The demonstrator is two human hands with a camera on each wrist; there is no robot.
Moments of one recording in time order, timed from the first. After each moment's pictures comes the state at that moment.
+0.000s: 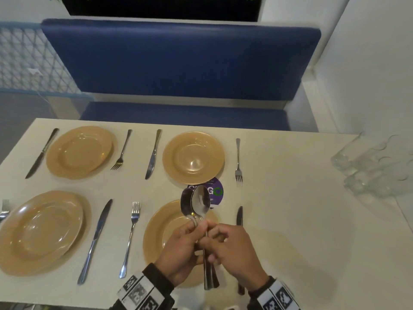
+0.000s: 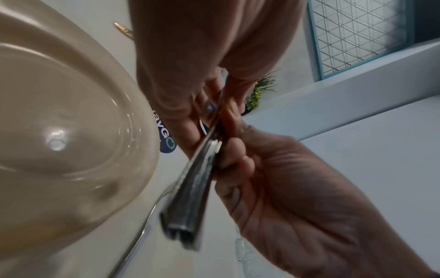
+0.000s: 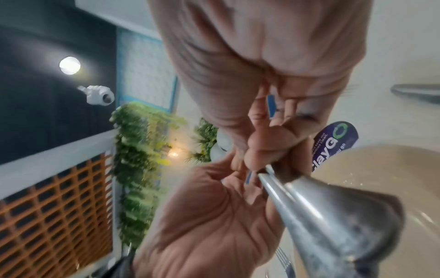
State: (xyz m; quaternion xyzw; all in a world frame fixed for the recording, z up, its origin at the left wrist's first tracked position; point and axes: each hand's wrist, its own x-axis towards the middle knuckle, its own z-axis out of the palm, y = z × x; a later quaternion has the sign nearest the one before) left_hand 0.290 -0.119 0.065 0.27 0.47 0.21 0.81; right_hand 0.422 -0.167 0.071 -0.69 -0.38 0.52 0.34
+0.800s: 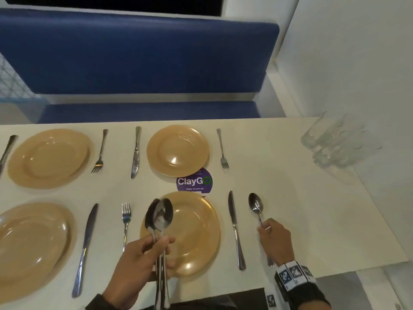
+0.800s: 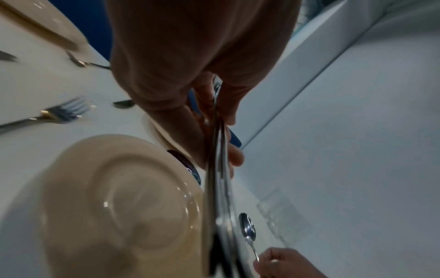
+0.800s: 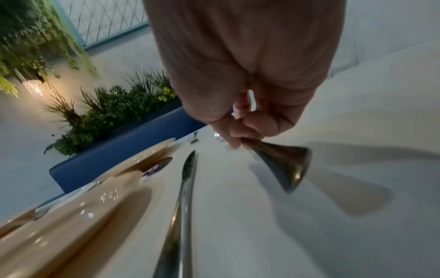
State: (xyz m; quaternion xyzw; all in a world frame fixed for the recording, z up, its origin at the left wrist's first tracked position) left_hand 0.184 -0.122 0.061 0.41 0.55 0.18 0.71; right_hand 0.496 -0.240 -0.039 -0.91 -0.26 0.26 0.21
